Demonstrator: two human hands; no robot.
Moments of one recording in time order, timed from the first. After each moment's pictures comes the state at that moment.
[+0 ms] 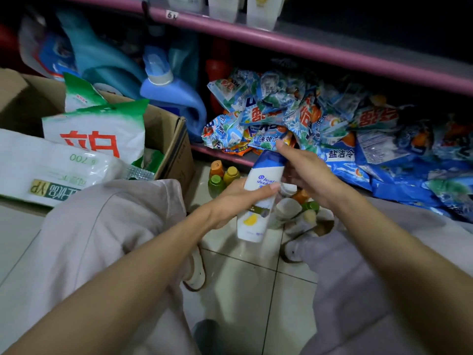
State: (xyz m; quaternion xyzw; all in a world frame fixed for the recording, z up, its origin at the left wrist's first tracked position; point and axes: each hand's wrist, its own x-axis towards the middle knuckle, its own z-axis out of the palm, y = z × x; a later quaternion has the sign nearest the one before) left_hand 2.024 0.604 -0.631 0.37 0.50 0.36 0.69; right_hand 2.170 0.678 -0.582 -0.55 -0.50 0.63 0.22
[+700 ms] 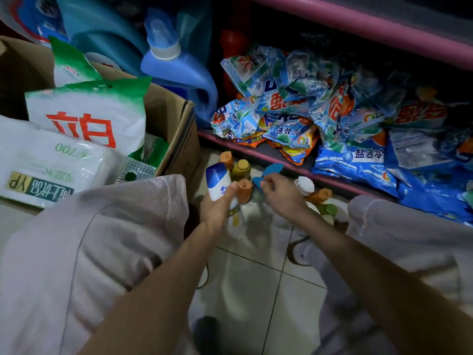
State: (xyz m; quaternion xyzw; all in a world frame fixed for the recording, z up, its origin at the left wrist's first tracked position) left_hand 1.992 0.601 -0.722 0.05 0.66 0.51 0.54; right_hand 2.124 0.685 -0.703 -0.60 -0.71 0.36 0.00
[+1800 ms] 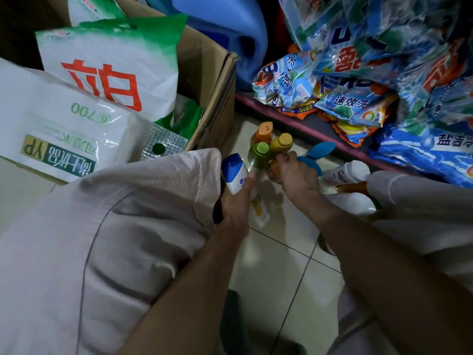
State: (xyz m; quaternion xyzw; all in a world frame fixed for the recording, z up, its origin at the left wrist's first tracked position) left_hand 1.977 0.584 -0.772 -0.07 0.68 0.52 0.51; right_hand 2.059 0.692 -0.771 -0.51 -0.82 0.12 -0.22
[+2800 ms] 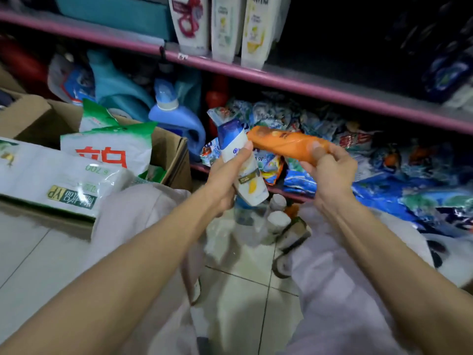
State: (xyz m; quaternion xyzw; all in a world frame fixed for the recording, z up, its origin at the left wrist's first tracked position) left_hand 2.026 0.615 -0.564 0.23 0.49 0.59 0.60; right_hand 2.182 0.648 -0.523 -0.58 -0.32 0.47 0.57
